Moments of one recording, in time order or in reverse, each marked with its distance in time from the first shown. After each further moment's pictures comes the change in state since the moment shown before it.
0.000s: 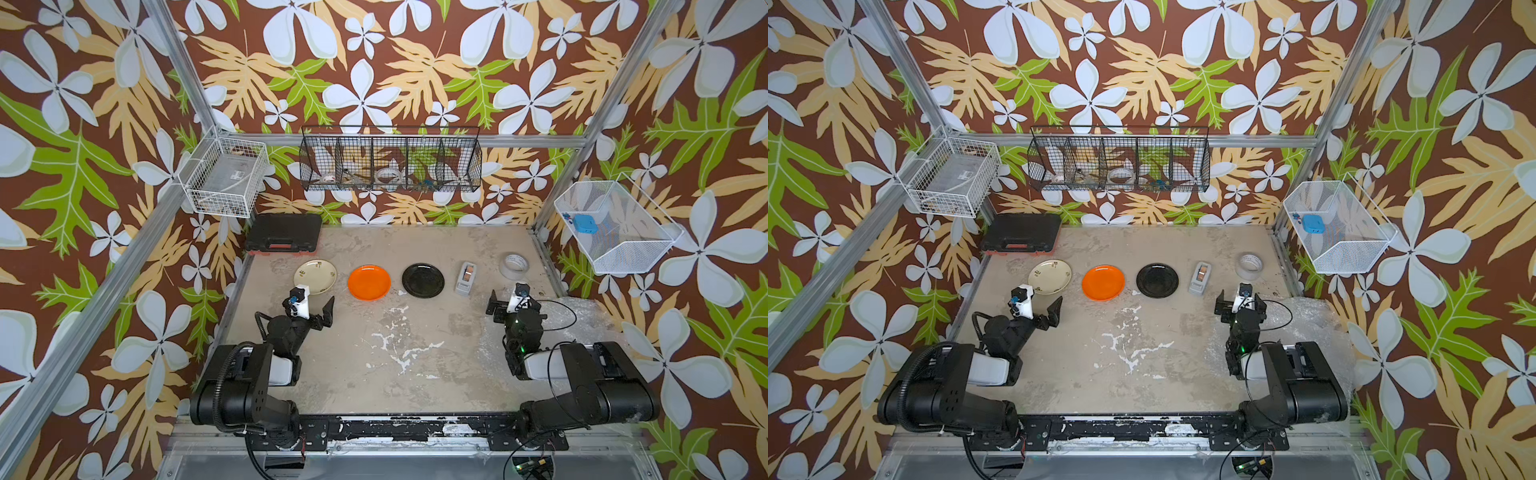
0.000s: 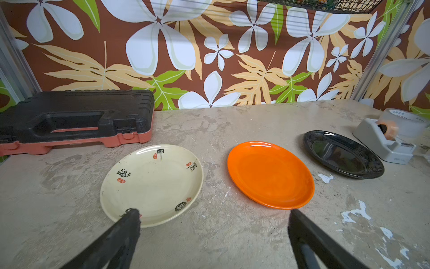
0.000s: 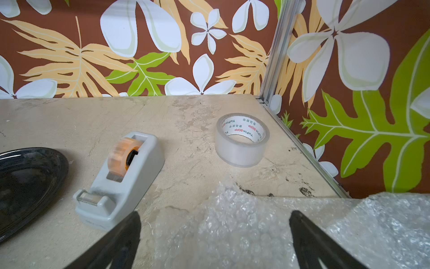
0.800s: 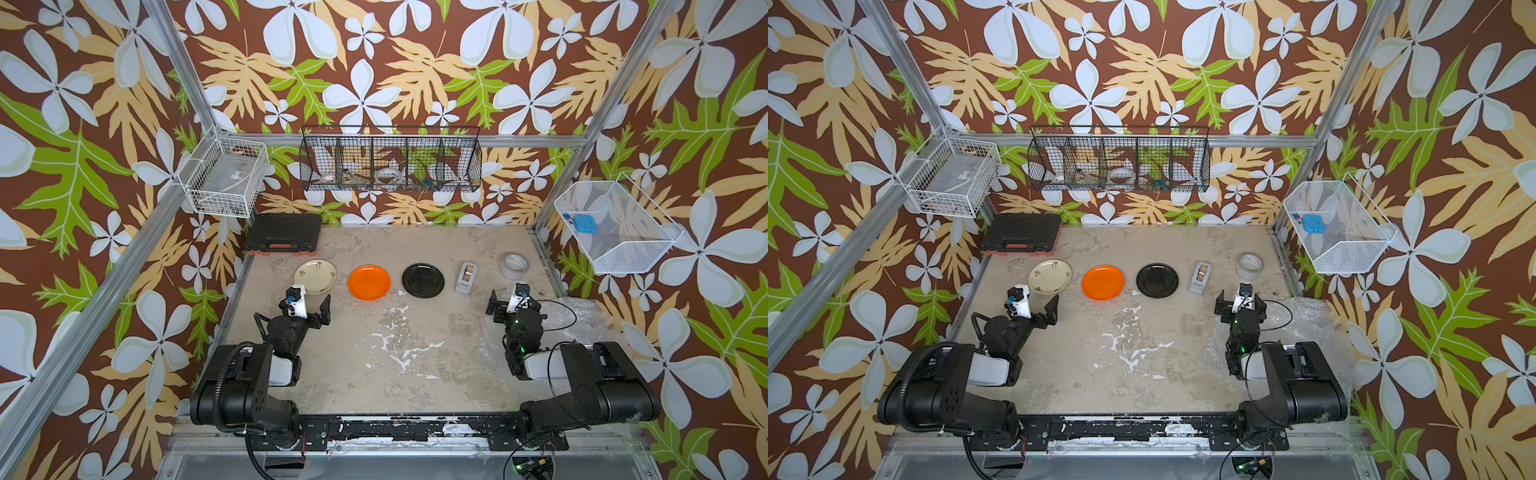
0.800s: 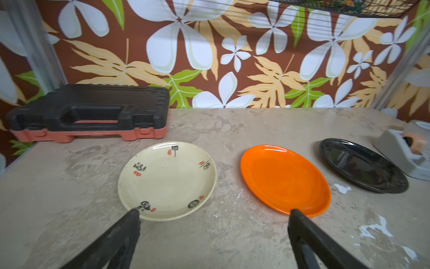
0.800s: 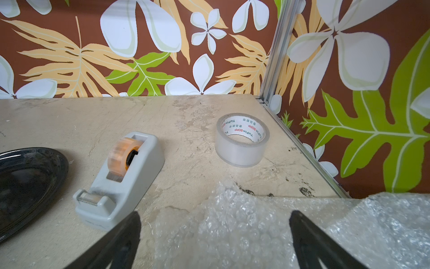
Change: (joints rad) left arm 0.000 0.000 -0.005 0.002 -0.115 -0.039; right arm 0.000 0.000 0.000 0.000 0.000 0.000
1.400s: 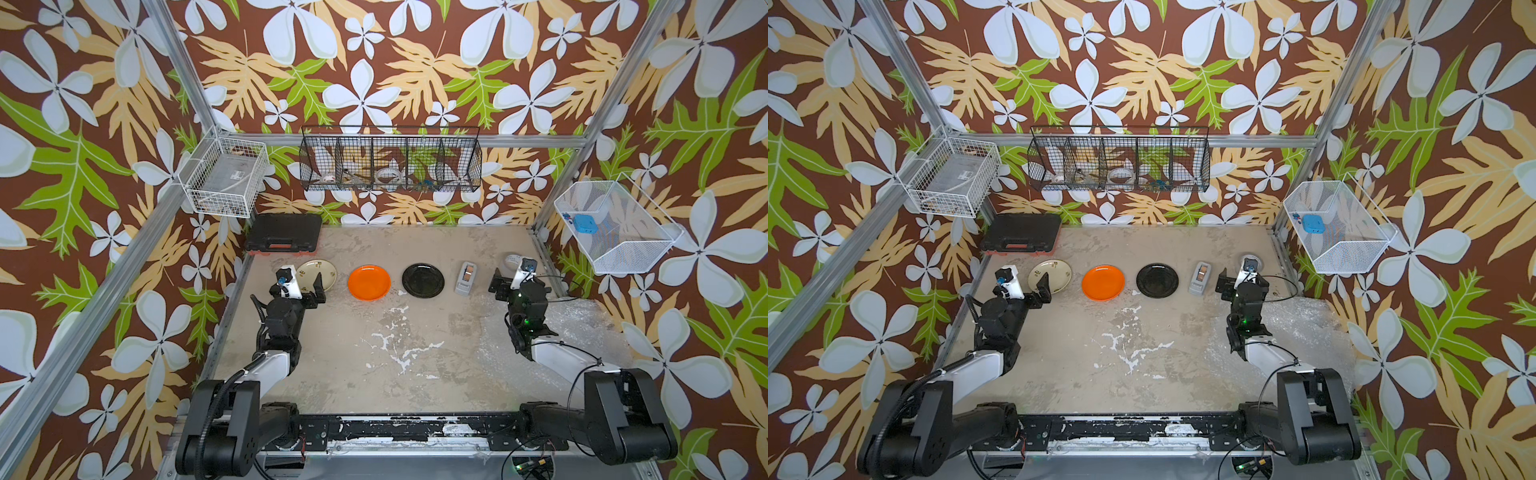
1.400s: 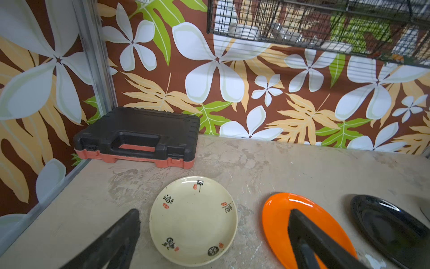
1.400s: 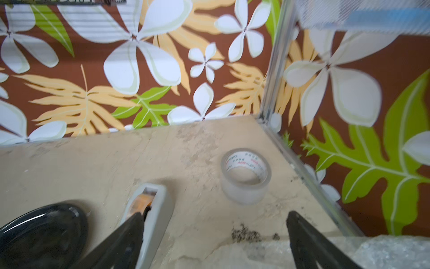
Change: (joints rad) left arm -0.071 -0.263 0.225 -0.459 -0.221 -0.069; right arm 0.022 -0.199 0.306 -0.547 -0.005 0.116
